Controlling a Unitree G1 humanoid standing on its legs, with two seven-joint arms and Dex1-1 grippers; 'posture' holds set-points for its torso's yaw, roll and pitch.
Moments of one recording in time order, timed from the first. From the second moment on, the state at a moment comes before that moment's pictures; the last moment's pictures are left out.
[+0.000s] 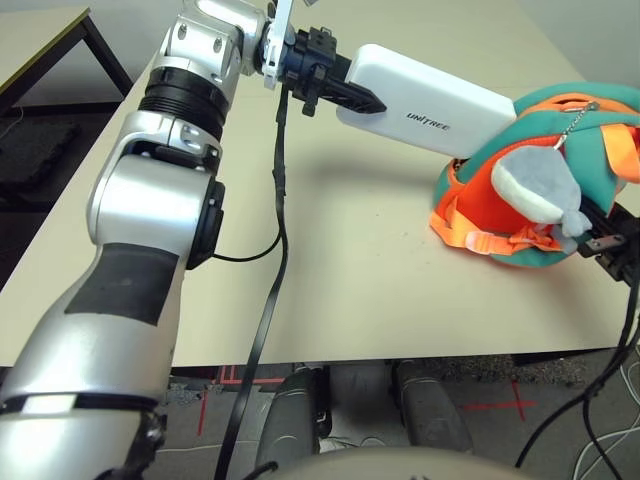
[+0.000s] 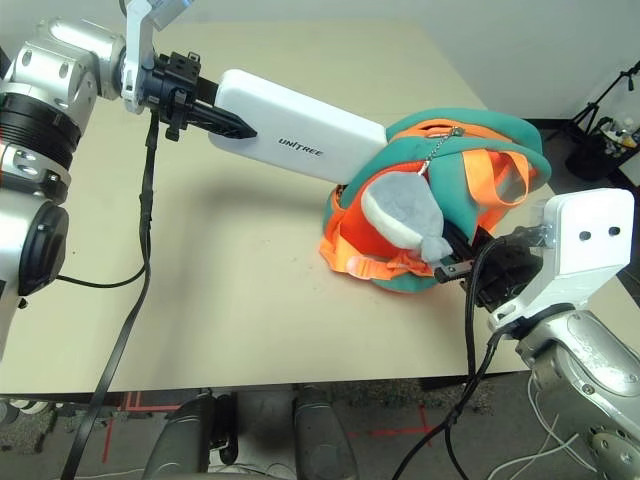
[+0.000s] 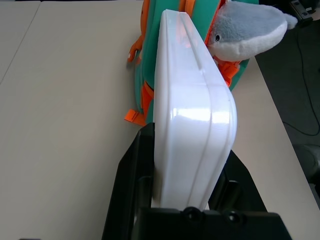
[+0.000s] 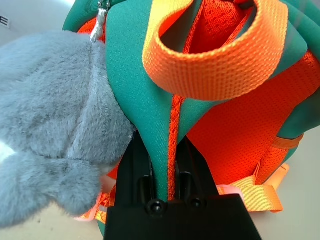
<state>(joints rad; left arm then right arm) -1.57 0.43 -0.24 1.07 -0.13 0.22 -1.60 0.17 -0.84 -0.57 -0.81 1.00 0.73 -0.01</state>
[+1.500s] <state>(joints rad) -1.58 0.11 -0.23 1.19 -0.06 0.10 -1.37 0.00 -0.73 -0.46 -0.75 0.81 0.77 0.09</state>
